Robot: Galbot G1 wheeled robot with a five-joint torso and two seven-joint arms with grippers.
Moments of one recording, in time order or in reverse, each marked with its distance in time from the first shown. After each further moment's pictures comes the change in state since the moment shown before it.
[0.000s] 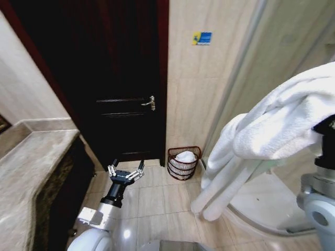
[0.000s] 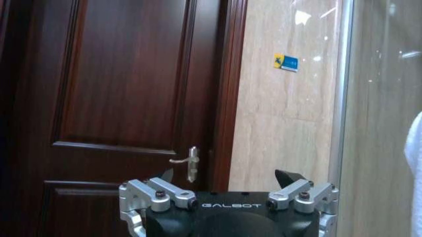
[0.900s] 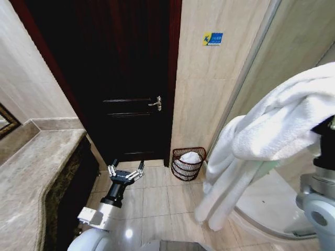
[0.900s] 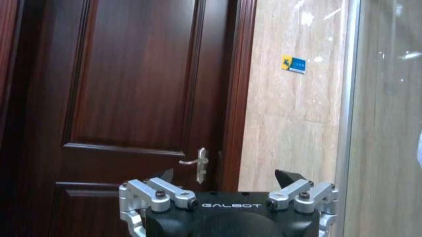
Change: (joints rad) left arm 0.000 0.000 0.000 0.000 0.000 0.000 0.000; right arm 0.000 0.002 -0.002 0.000 -0.001 -0.001 -0.002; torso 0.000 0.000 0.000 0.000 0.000
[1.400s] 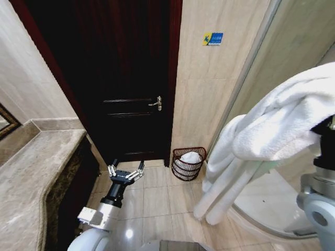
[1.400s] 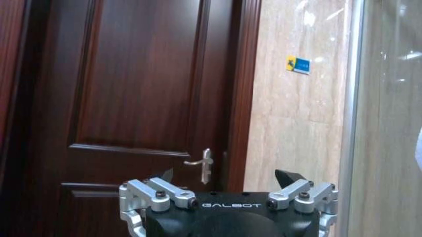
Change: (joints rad) left arm 0.000 0.000 0.000 0.000 0.000 0.000 0.000; right arm -0.003 -0.006 0.003 0.000 -0.001 0.000 -0.002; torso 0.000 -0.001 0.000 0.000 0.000
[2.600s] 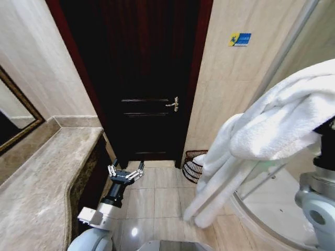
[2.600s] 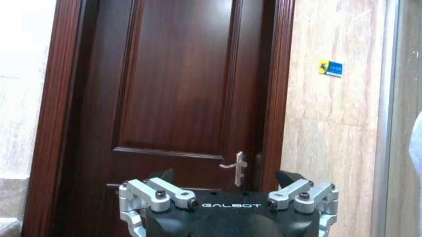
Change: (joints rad) left arm 0.000 0.000 0.000 0.000 0.000 0.000 0.000; right arm 0.012 0.001 -0.010 0.000 -0.015 0.034 -0.010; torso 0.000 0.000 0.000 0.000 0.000
